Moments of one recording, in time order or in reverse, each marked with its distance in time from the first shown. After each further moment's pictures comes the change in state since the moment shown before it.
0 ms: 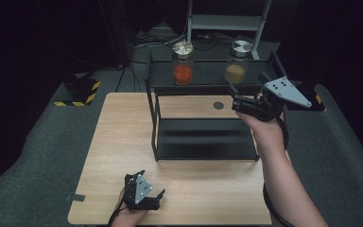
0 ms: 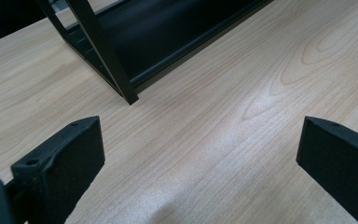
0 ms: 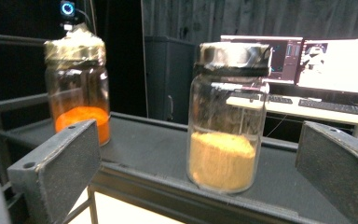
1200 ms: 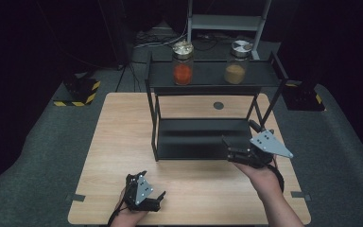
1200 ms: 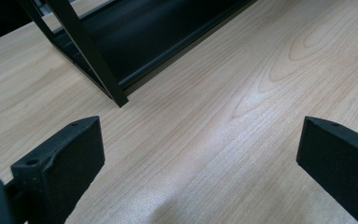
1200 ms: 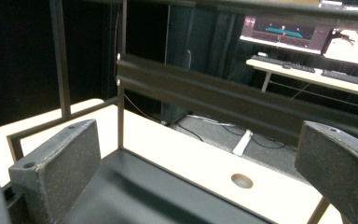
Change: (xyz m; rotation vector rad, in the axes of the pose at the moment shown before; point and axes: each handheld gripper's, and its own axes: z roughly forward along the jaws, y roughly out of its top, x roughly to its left) left arm 0.002 -0.001 0.000 -0.007 -0.032 0.037; right arm 0.017 -0.086 -0.058 0.143 0.075 -0.114
